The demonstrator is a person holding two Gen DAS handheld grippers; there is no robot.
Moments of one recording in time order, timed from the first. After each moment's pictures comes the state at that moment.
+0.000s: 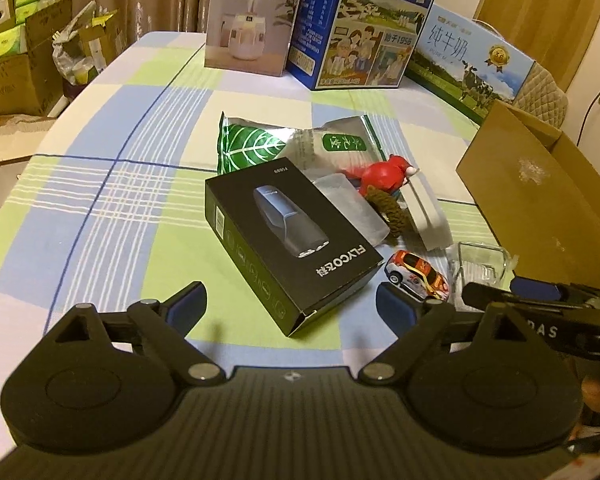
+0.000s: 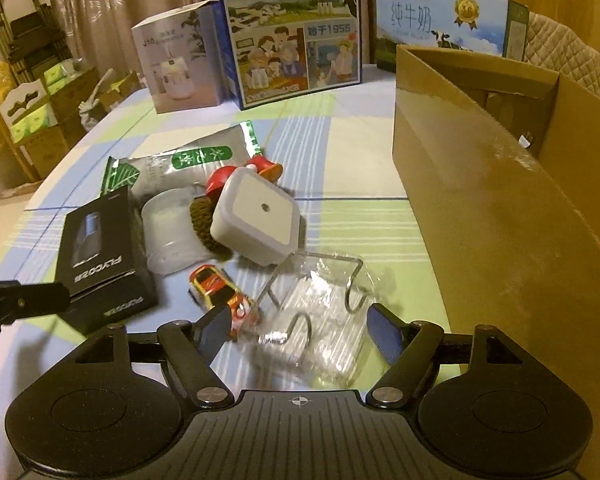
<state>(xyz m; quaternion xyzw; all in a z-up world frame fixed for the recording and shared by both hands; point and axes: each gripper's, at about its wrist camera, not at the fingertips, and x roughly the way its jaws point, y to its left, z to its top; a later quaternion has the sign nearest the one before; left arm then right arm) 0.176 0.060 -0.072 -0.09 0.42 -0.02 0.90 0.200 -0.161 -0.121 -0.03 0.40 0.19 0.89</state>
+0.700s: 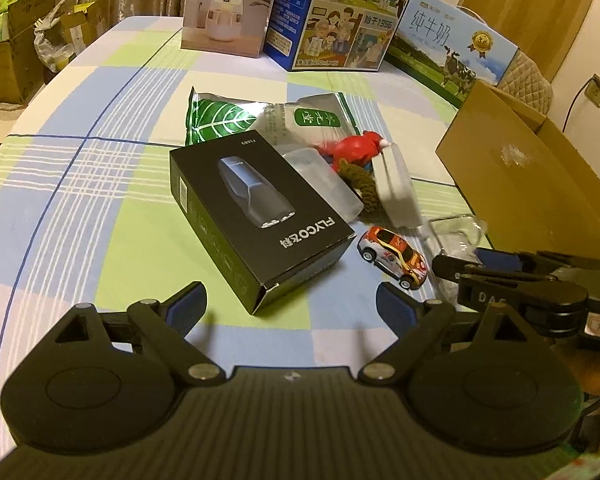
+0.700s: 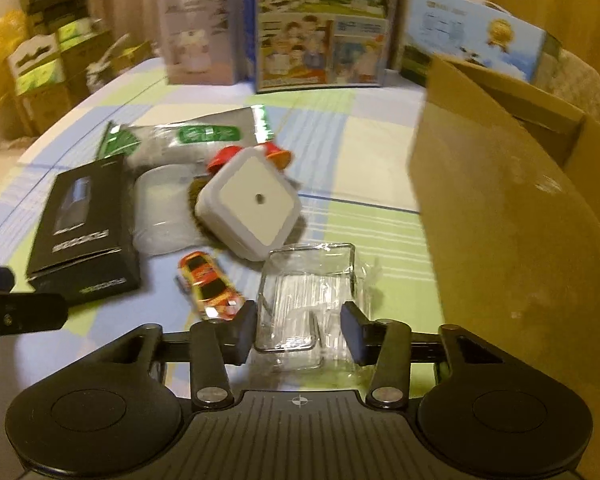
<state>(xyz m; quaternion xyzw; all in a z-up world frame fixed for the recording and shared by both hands) 0.169 0.044 -0.085 -0.10 0.43 -0.05 0.90 0.200 -0.140 -0.129 -0.11 0.40 0.22 0.88</state>
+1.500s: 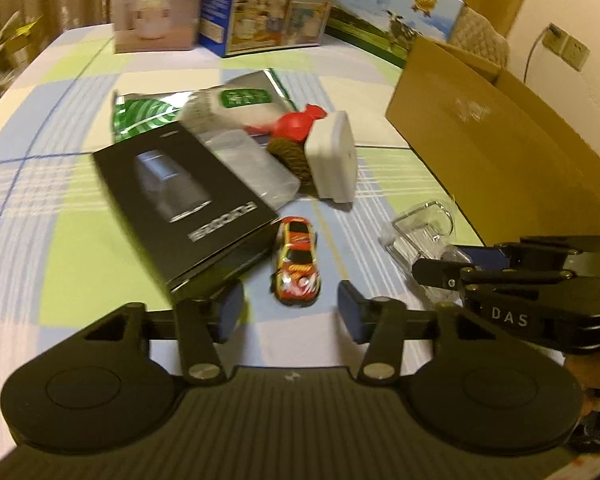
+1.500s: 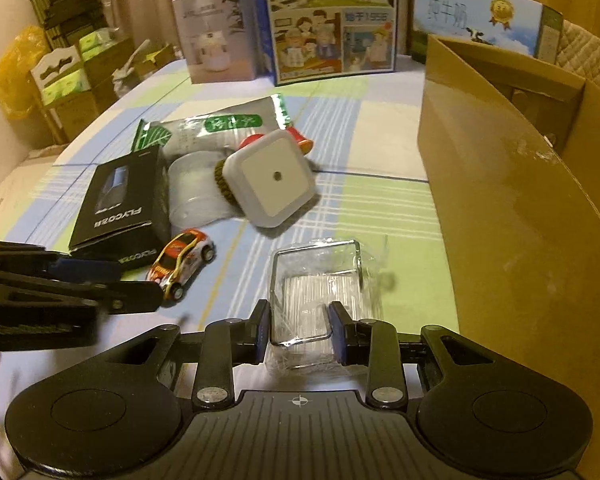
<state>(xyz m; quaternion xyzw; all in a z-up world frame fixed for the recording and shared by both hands) 0.179 0.003 -0.098 -0.04 0.44 -0.12 0.89 0.186 -0.173 -0.124 -0.06 0.42 0.24 0.87</state>
